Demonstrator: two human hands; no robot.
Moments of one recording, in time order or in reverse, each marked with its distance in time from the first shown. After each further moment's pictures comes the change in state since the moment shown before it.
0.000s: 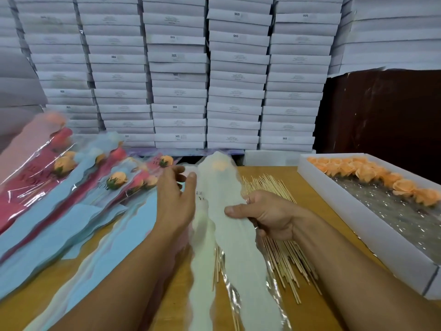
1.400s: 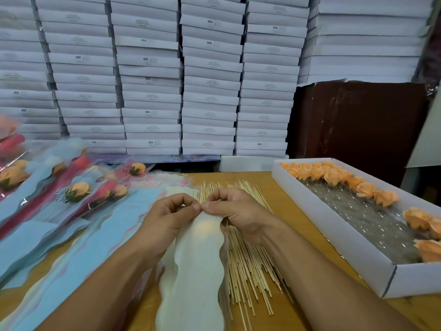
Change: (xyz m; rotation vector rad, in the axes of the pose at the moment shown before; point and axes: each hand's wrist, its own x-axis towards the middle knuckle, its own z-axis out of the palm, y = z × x) left_hand -0.024 0.027 0.003 -0.529 -0.578 -0.286; right_hand 0.003 -0.004 0.001 0.001 0.245 -0.223
